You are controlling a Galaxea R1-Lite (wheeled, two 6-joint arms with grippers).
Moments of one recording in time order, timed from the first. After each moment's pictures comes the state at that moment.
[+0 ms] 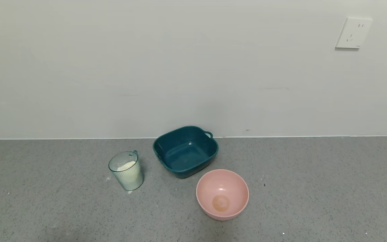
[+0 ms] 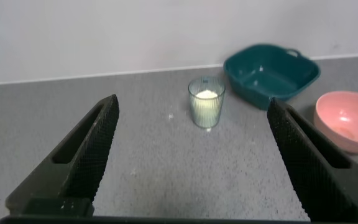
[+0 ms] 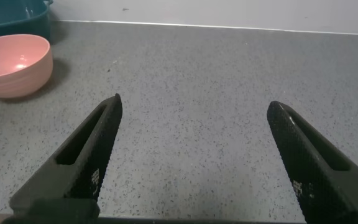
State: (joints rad) left arm -0.01 0.44 -0.51 0.09 0.01 0.07; right arm -0.01 0.00 0.00 0.00 0.00 0.00
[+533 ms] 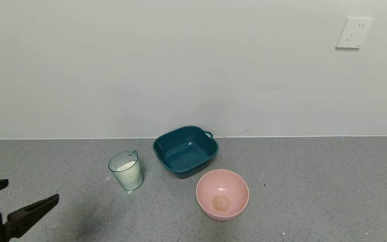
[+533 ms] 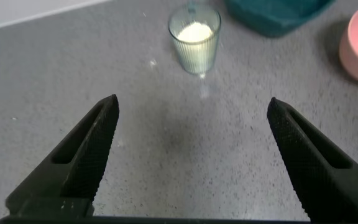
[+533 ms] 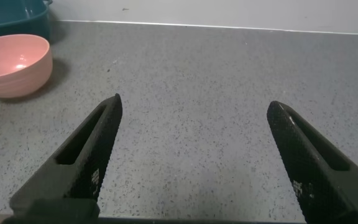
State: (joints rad) left arm -0.05 0.90 -0.62 0.14 -0.02 0.16; right arm -0.01 0.00 0.00 0.00 0.00 0.00
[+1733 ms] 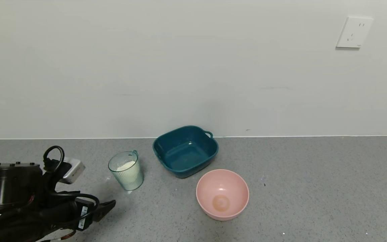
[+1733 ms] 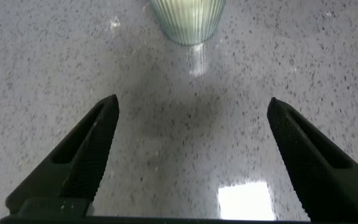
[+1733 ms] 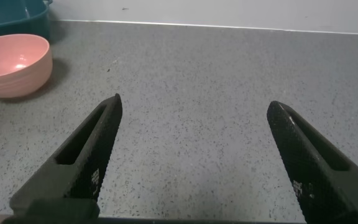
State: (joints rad) left arm -0.08 1.47 -0.37 -0.44 -0.01 0.14; right arm -0.01 0.00 0.00 0.00 0.00 0.00
